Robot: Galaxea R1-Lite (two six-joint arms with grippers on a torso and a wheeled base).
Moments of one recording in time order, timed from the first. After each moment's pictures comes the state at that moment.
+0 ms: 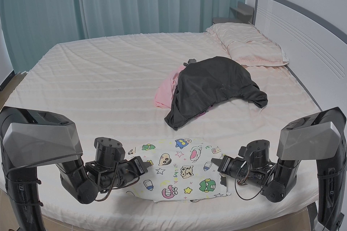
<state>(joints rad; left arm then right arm) -0.47 2.22 -0.51 -1.11 -0.10 -0.86 0.52 2.38 -0.52 -1.41 0.05 0.77</state>
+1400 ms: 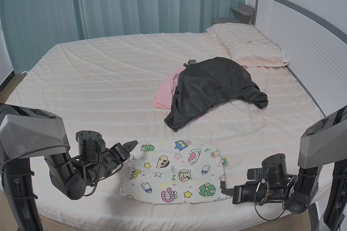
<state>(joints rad) -0.34 2.20 -0.45 -1.29 0.02 -0.84 0.55 2.21 -0.20 -1.35 0.23 0.53</state>
